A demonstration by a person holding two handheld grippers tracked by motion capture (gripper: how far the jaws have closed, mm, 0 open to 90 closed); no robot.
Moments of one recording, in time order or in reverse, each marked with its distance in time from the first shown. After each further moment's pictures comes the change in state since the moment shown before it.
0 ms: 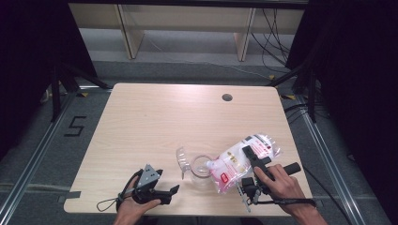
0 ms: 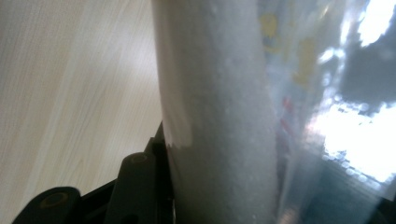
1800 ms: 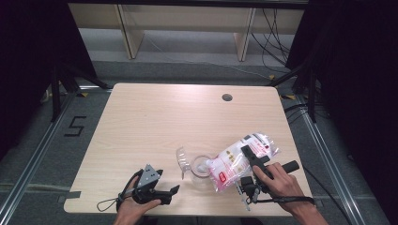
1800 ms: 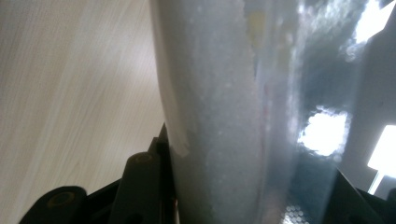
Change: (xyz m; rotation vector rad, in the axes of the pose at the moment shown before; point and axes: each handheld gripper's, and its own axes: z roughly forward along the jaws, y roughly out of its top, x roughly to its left) left arm -0.001 0.000 0.000 0.004 -0.001 -0.009; right arm 0.002 0.000 0.003 -0.003 -0.002 0.017
